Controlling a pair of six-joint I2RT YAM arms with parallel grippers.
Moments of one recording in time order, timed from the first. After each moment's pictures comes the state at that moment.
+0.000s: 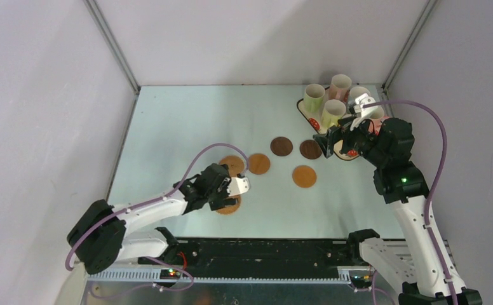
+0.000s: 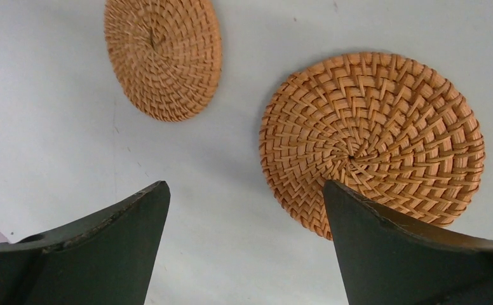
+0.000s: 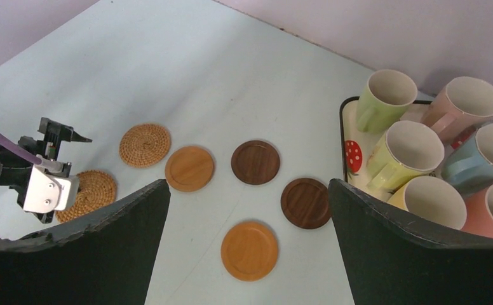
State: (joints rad) left arm -0.77 1.18 0.51 -0.24 -0.14 0.64; right arm 0.20 0.83 1.06 -0.40 -0.40 -0.07
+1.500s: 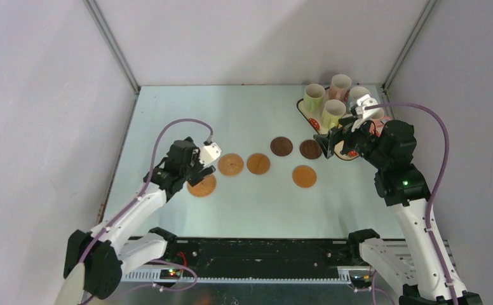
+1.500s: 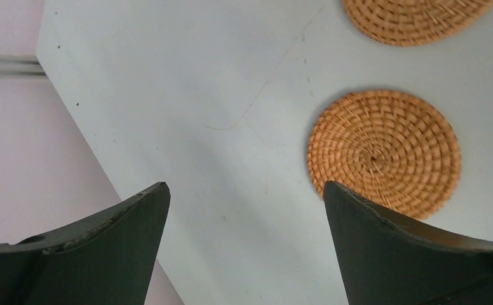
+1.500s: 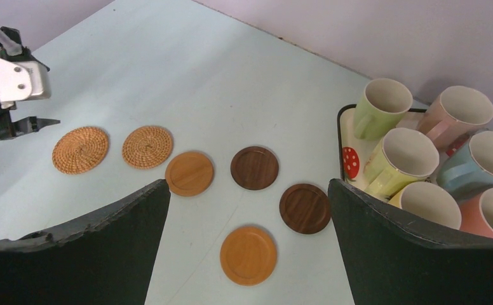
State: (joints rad) left arm -0.40 1.05 0.65 -0.33 -0.21 0.67; right arm 0.21 0.81 1.05 -0.39 -0.40 -0.07
